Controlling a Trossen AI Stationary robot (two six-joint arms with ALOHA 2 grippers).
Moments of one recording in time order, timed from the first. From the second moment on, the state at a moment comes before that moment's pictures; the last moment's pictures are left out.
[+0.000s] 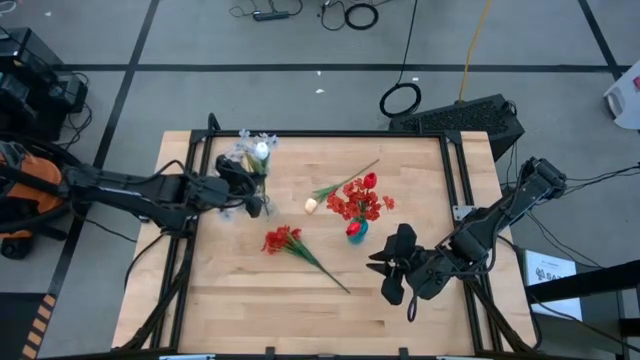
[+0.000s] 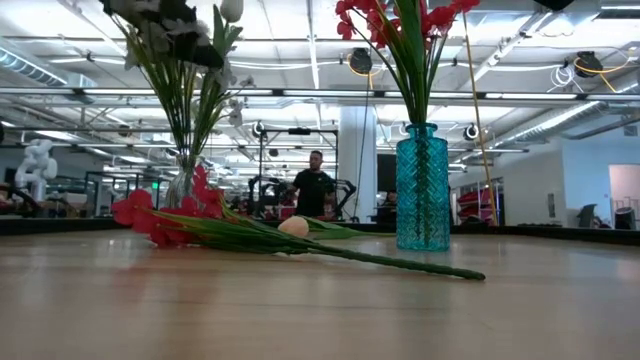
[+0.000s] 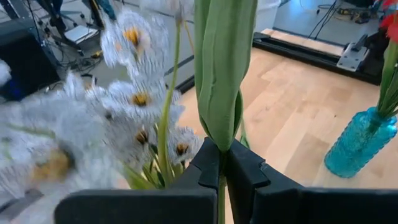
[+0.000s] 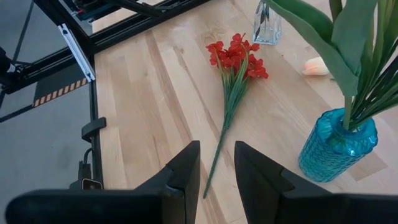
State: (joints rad) left arm -0.11 0.90 0.78 -0.39 -0.68 -0.36; right arm 0.65 1.37 1.17 -0.61 0.60 0.93
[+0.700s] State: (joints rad) left arm -0.11 0.90 0.76 -0.37 -0.58 -0.41; right arm 0.65 1.37 1.17 -0.60 0.60 0.94
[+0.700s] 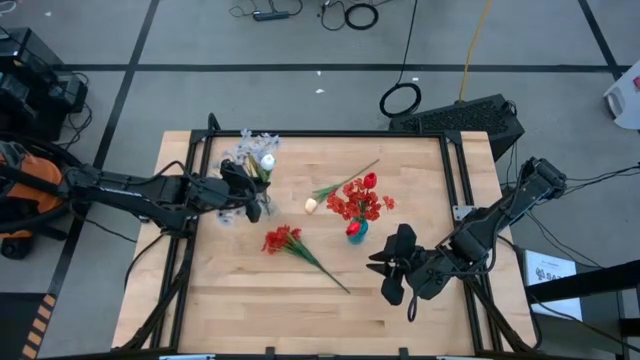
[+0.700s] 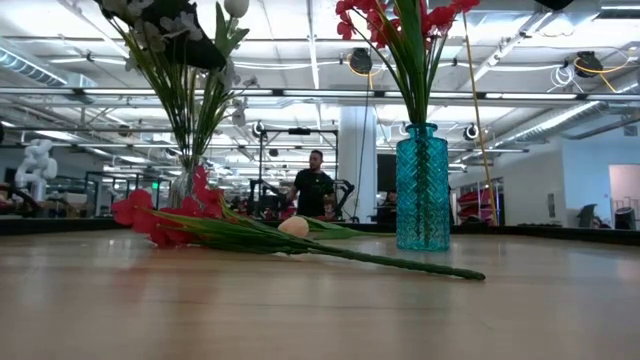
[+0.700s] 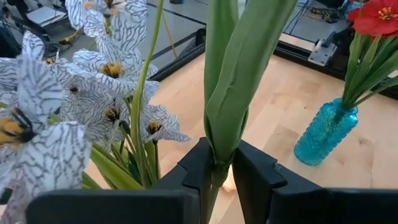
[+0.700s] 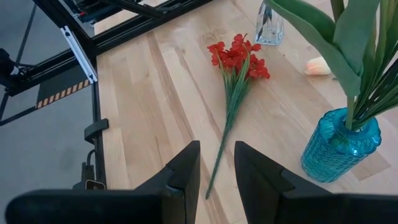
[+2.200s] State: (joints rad) left arm -0.11 0.89 1.16 -0.41 -0.45 -0.30; right arm 0.63 1.50 1.17 -0.39 0.59 1.04
